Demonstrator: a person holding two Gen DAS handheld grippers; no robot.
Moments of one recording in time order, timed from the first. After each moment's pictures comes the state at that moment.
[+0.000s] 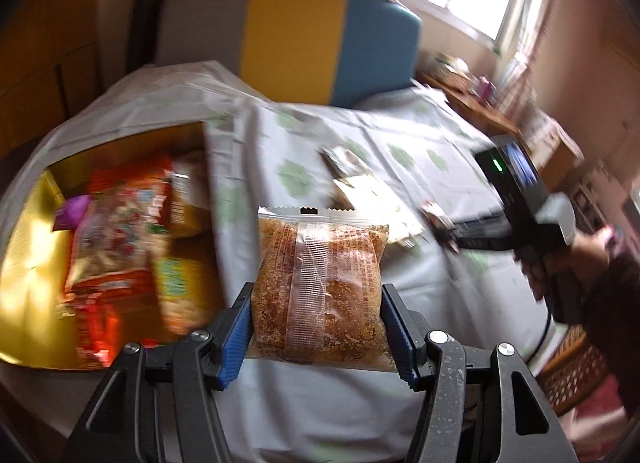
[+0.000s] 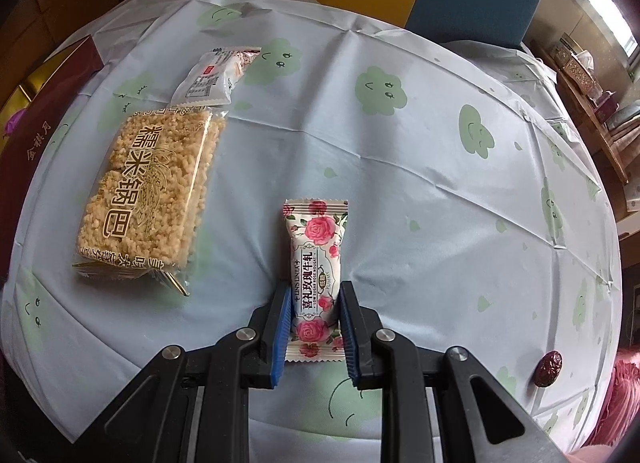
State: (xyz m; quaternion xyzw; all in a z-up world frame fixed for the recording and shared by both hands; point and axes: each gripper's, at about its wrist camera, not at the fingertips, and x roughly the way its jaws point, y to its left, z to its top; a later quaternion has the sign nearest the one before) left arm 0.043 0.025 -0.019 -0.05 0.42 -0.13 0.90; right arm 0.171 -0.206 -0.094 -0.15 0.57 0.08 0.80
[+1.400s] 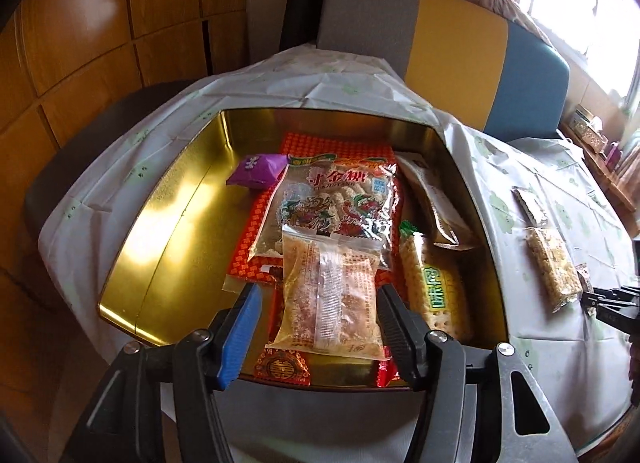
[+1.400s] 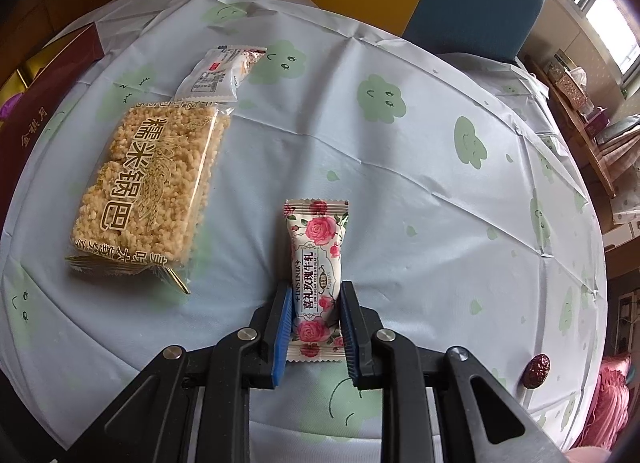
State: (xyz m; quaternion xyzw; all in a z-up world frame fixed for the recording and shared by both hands) left arm 0.050 0.144 -0.047 -0.09 0.42 0.11 0.90; right arm 0.164 -0.200 -0.087 -0.17 0.56 0.07 0.81
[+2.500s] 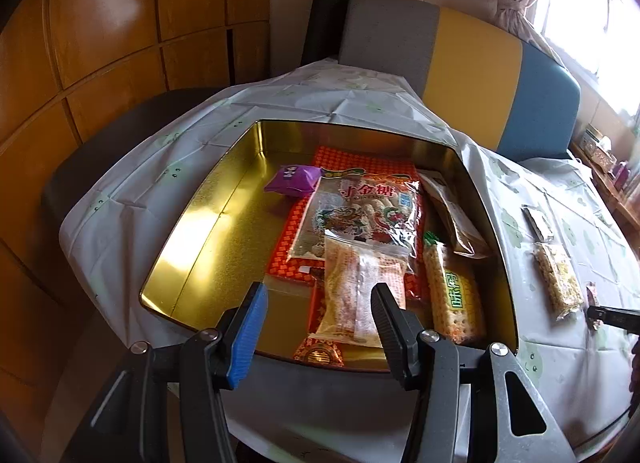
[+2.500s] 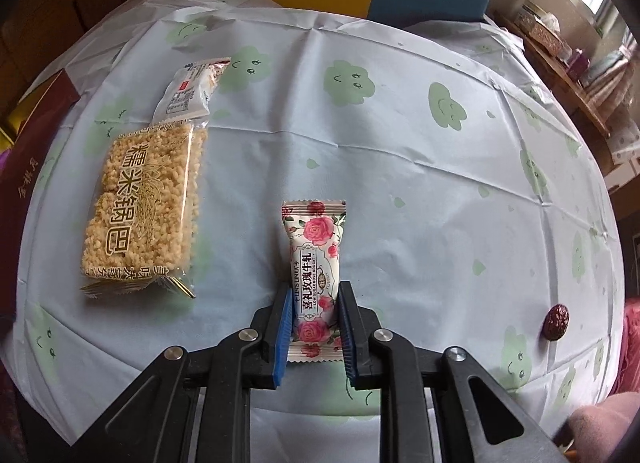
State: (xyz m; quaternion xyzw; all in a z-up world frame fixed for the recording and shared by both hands) left arm 0.027 0.164 -0.037 -0.10 0.40 0.14 0.90; right arm 0.172 -0.222 -0.080 -0.07 0.58 0.02 0.81
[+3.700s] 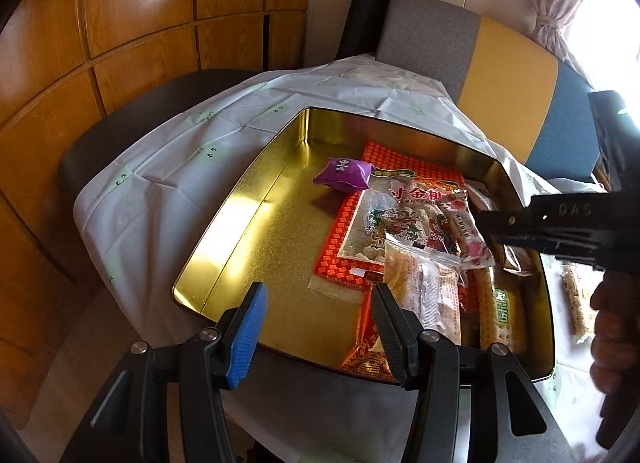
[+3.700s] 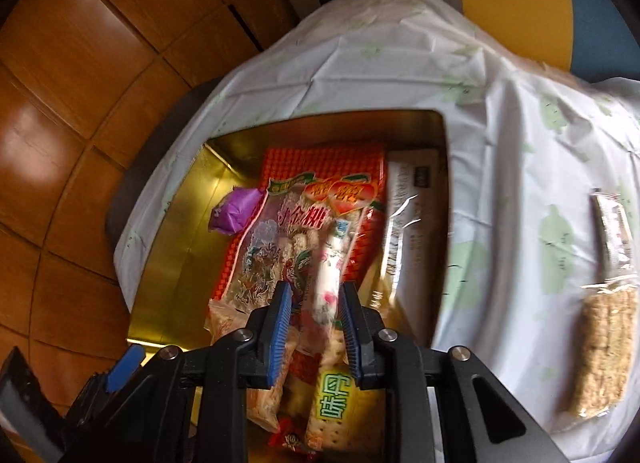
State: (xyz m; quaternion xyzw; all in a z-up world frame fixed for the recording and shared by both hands) left arm 0.026 0.200 -0.052 -0.14 0.40 0.19 0.89; right arm 0.193 0.080 -0.049 0.02 0.55 0.29 0.78
